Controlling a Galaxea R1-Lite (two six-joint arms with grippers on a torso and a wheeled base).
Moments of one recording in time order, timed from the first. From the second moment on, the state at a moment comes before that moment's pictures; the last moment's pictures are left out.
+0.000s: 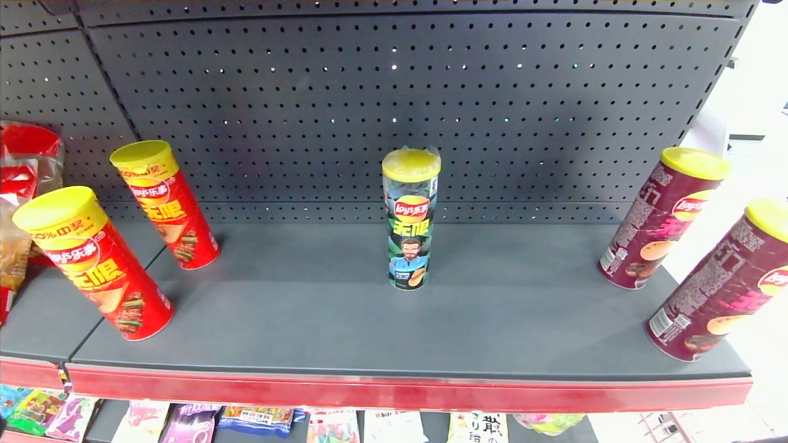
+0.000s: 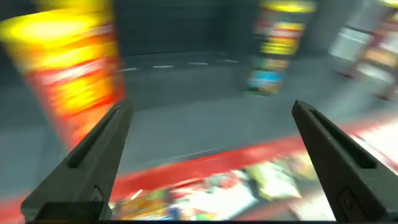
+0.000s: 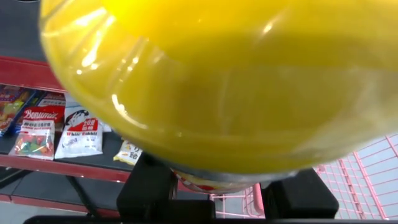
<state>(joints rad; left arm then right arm) -0.17 0.44 -0.43 -0.05 -0.26 -0.07 0.07 0.09 -0.23 0.24 -0.02 -0.12</state>
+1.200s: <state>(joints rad) -0.34 1.69 -0.97 -0.49 -0.74 0.21 0.07 0.15 -0.25 0.24 0.02 -0.12</state>
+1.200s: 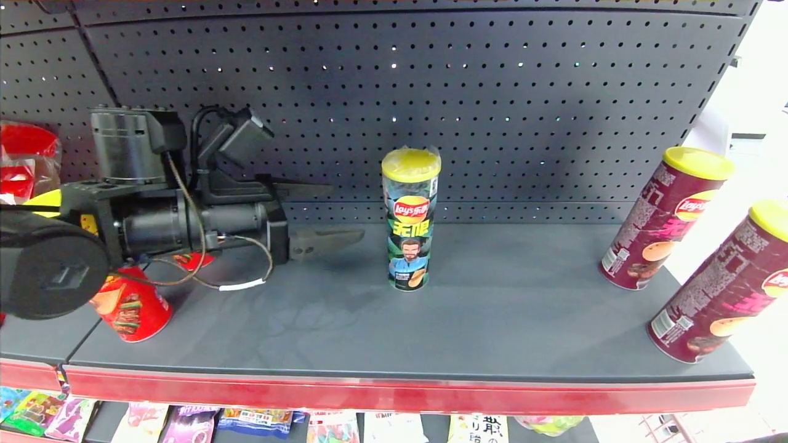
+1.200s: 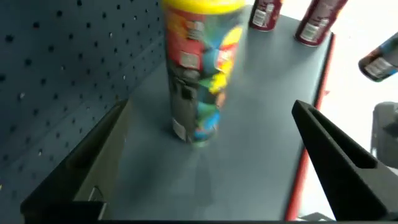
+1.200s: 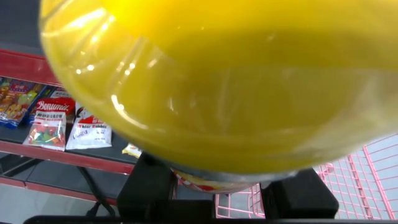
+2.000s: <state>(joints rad) -0.44 2.01 -1.32 -0.49 -0.75 0.16 0.07 0.15 -0.25 0.25 0.02 -0.12</state>
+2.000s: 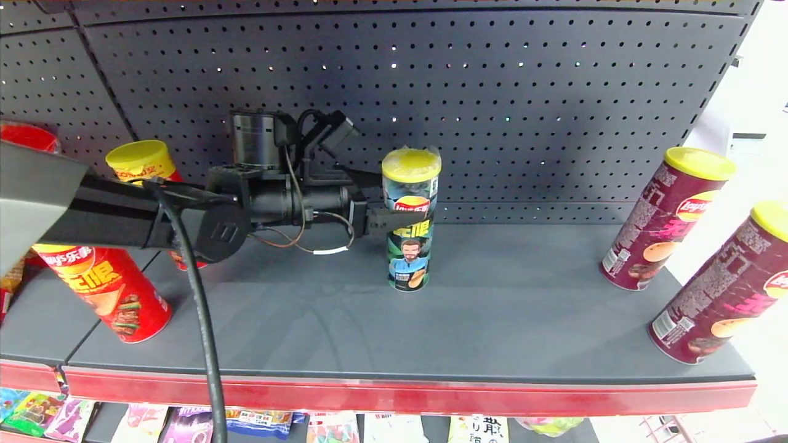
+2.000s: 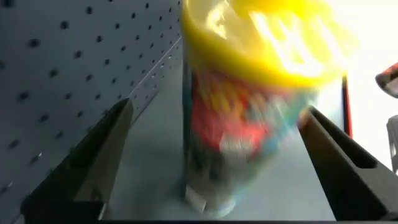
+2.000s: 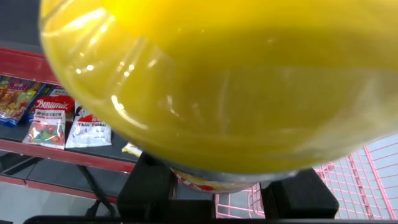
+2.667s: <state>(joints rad) -0.47 2.09 -1.40 -0.50 -0.76 0.12 0.07 0.15 -0.24 0.25 0.02 -0.12</state>
